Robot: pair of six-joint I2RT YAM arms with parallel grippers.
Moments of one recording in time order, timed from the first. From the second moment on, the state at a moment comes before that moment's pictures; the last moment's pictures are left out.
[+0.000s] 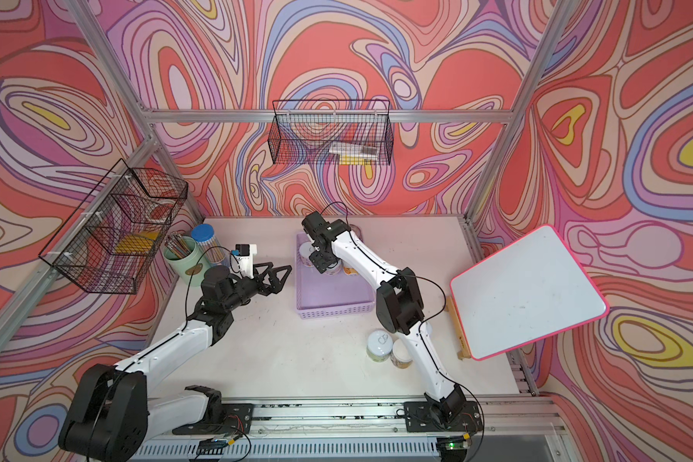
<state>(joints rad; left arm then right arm) -0.20 1.21 0.55 0.48 0.48 -0.41 0.65 2.39 2.32 -1.11 0.22 -0.10</state>
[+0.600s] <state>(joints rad) -0.20 1.20 0.55 0.43 0.48 -0.41 0.65 2.49 2.36 -1.05 0.29 -0.11</state>
